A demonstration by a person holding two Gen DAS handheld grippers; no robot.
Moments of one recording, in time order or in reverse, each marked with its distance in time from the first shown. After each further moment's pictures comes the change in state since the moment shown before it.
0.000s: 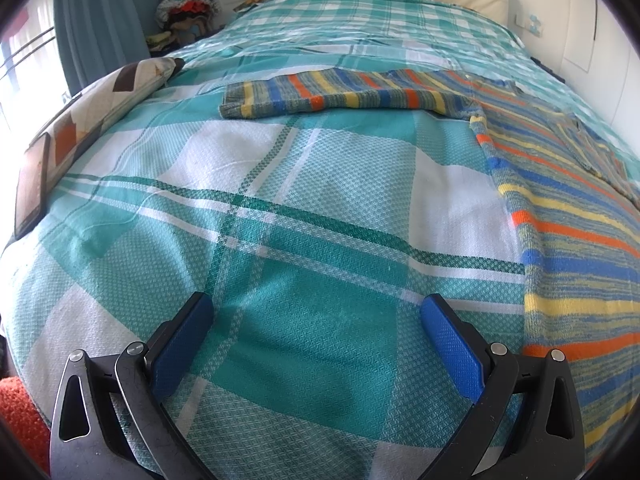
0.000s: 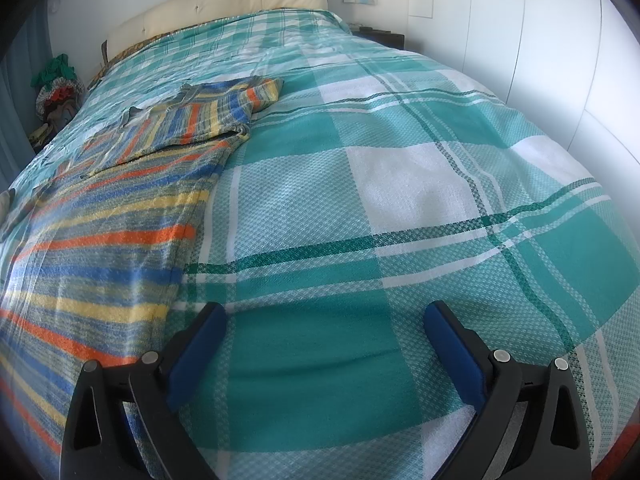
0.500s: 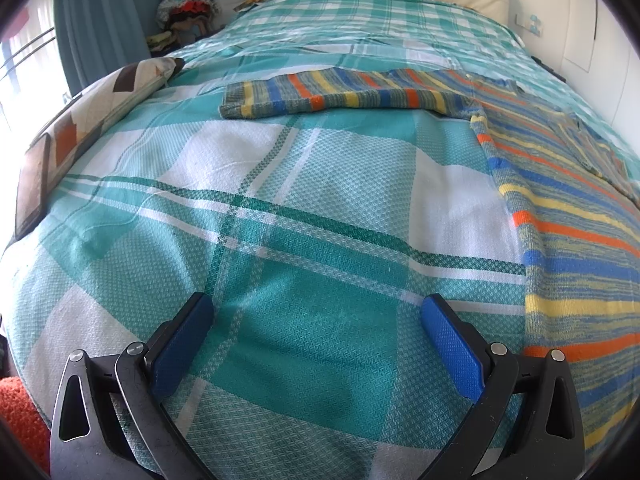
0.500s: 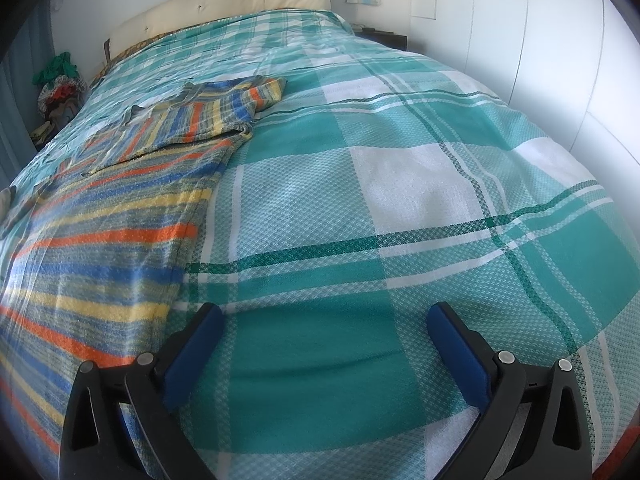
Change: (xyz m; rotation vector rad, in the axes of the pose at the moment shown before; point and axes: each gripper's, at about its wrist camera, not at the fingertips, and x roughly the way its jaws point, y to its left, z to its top) left arm -0.001 -0.001 -0.001 0.001 0.001 0.003; right arm 0.002 0.001 0.000 -0.010 -0.002 0.006
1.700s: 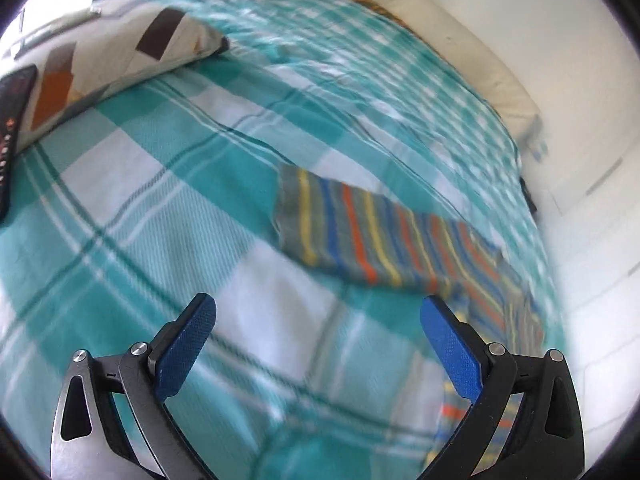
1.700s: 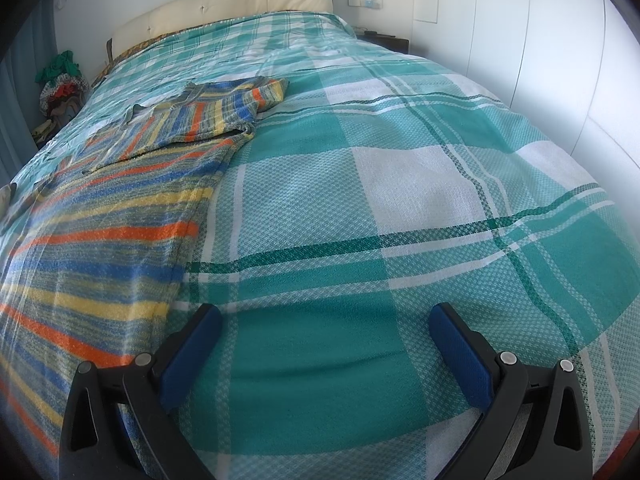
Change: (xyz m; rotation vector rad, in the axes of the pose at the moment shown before) left arm 0.020 0.128 0.109 -0.458 0.044 -0.315; right arm 0.003 0.000 0.001 -0.012 -0.009 -0.003
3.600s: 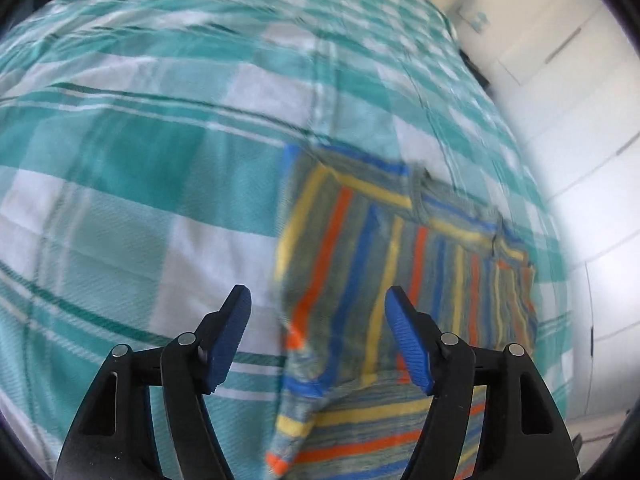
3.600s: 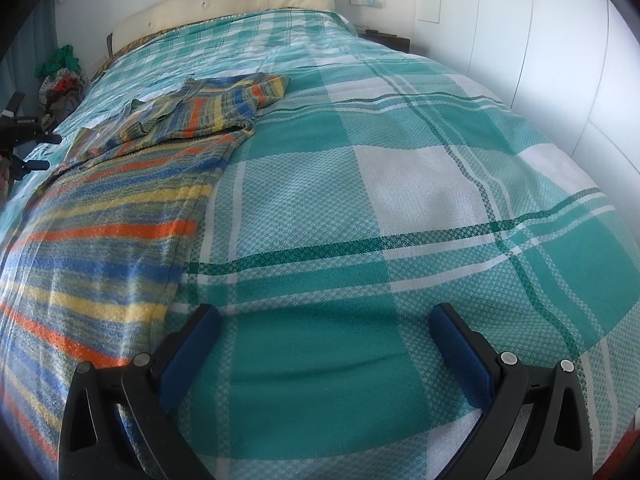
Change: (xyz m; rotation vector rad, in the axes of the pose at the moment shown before) left arm 0.157 -0.239 -0.010 0.381 0.360 -0.120; right arm 0.003 0.002 0.001 -0.017 0.006 -0.013
